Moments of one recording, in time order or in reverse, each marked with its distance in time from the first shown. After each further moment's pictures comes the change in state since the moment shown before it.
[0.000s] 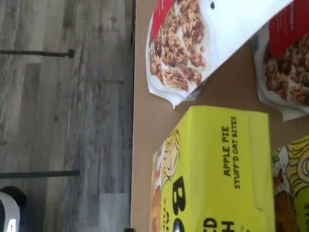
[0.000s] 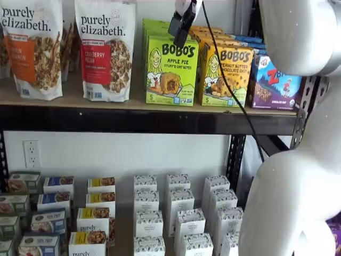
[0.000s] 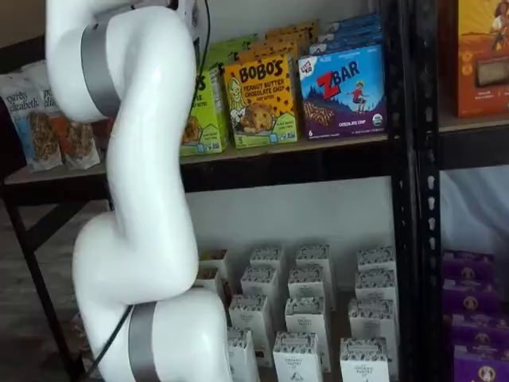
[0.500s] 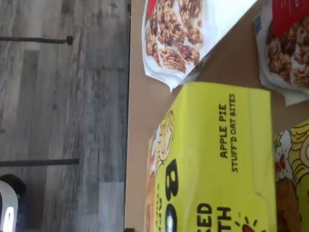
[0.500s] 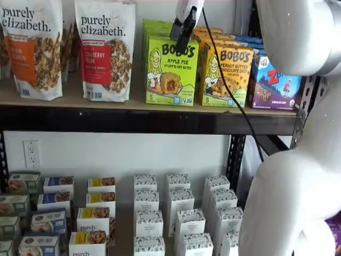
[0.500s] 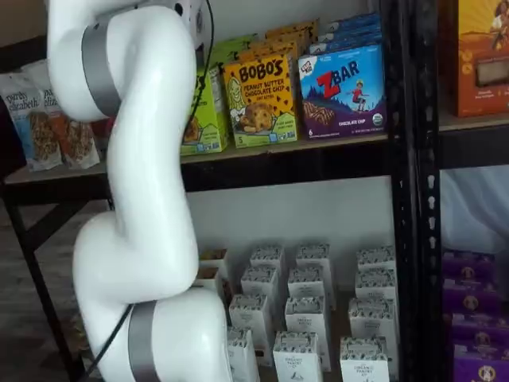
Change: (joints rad) arm 0.000 0.009 0.023 -0.029 -0.018 -0.014
